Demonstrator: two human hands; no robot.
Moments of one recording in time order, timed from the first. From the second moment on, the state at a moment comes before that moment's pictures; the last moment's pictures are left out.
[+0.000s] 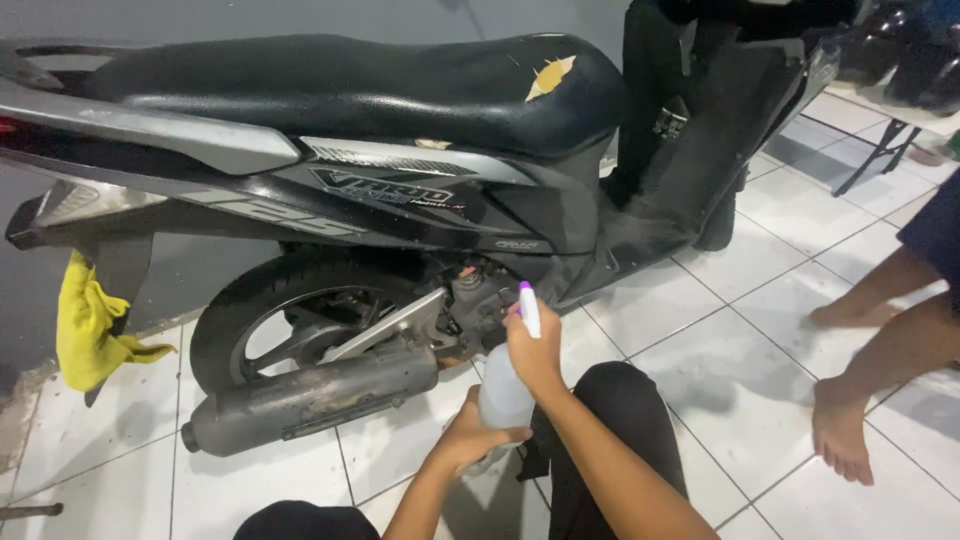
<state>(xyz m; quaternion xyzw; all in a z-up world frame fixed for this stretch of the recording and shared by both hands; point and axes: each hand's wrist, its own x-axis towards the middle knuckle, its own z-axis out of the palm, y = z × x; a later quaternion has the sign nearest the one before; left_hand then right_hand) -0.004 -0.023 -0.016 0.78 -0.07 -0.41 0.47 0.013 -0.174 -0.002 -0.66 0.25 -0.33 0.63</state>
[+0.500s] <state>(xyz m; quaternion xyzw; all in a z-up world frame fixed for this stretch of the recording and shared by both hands) 0.002 -0.031 -0.039 0.75 -0.05 -0.33 0.58 0.012 -0.156 0.020 -0.73 0.13 -0.35 0.57</state>
